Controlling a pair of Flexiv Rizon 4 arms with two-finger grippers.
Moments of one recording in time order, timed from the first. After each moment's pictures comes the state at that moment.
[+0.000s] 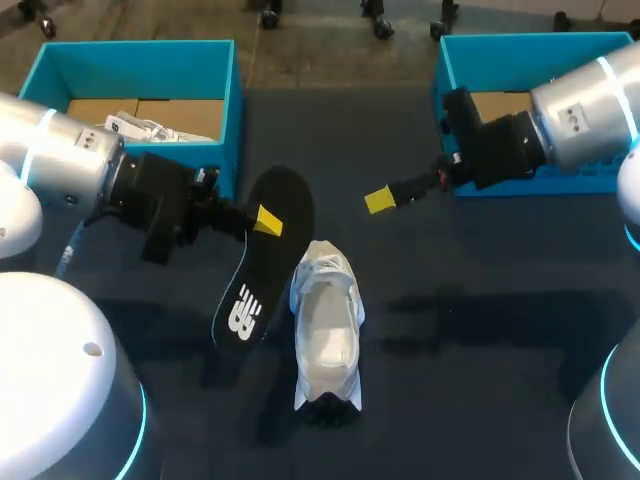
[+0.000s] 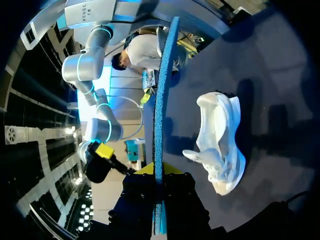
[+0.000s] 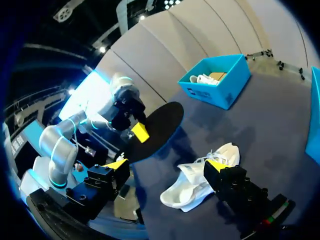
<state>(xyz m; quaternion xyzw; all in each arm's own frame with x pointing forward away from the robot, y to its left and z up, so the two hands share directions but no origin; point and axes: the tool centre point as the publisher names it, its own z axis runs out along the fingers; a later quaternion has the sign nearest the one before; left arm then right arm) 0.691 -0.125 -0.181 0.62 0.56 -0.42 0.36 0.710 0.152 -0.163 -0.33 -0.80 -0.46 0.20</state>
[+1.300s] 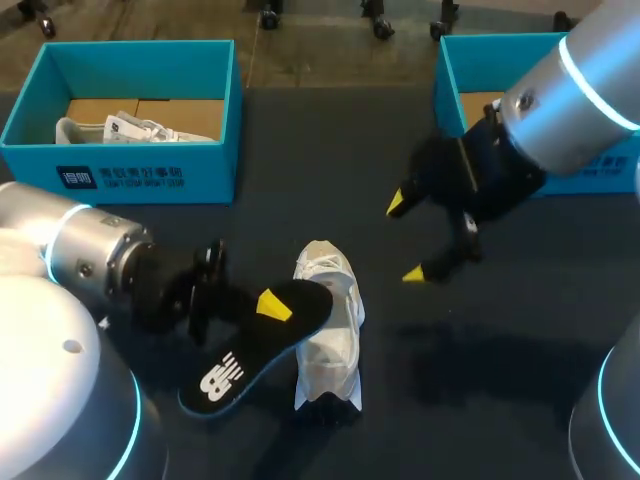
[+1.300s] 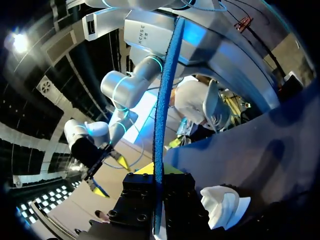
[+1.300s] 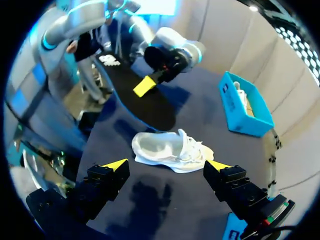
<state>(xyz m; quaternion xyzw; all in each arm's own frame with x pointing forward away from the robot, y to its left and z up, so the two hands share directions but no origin) 0.582 -0.135 -0.210 0.47 0.54 -0.67 0.21 0.656 0.125 -0.178 0.10 -0.96 -0.27 -0.05</state>
